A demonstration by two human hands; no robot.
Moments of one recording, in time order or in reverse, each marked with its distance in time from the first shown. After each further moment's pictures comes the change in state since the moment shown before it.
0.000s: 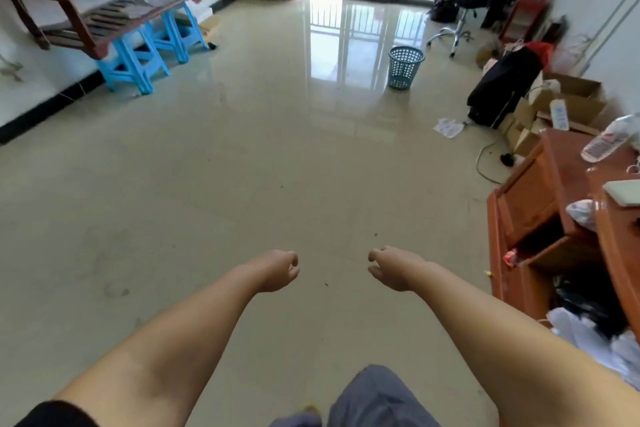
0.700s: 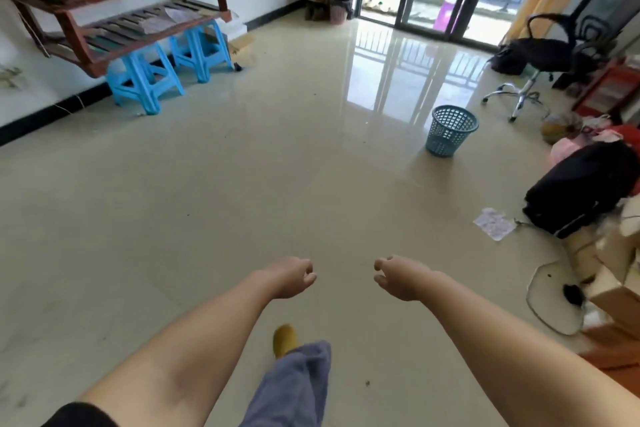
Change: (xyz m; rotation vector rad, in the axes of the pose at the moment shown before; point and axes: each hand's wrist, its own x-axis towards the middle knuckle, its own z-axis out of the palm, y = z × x) left_hand 0.441 0.038 -0.319 -0.139 0.039 -0.055; right_hand 0.436 0.185 -0.349 -0.172 -0.045 -0.103
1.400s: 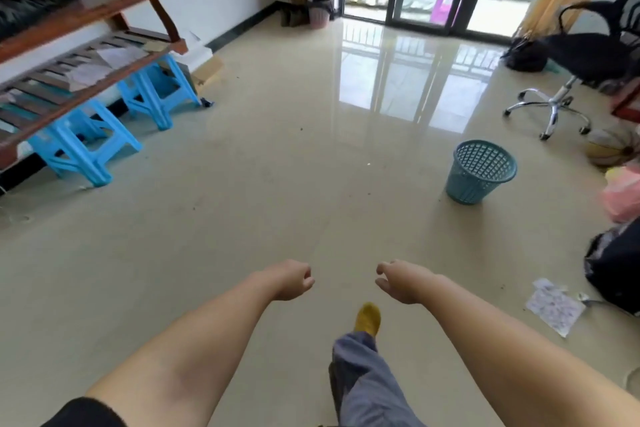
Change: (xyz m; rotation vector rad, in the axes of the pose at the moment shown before) left_hand 0.465 -0.078 -0.356 0.104 -0.125 -0.018; right_hand 0.439 0.134 -0.335 0.147 -0.038 0.036
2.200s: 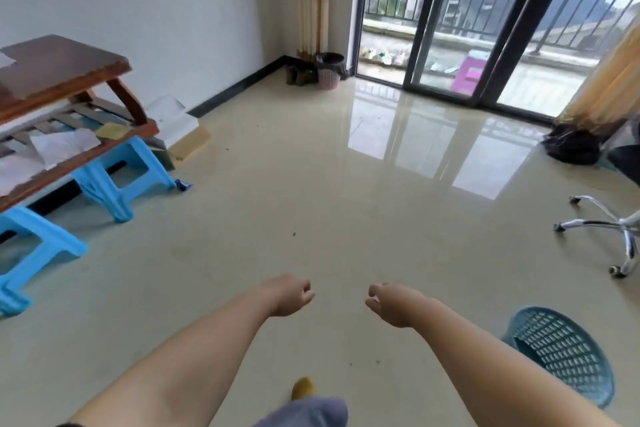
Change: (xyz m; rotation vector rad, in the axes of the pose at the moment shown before) left_hand 0.467 -0.066 -0.487 -0.063 0.090 -0.019; right_hand 0.476 0.110 -0.479 -0.019 -0.005 -0.052
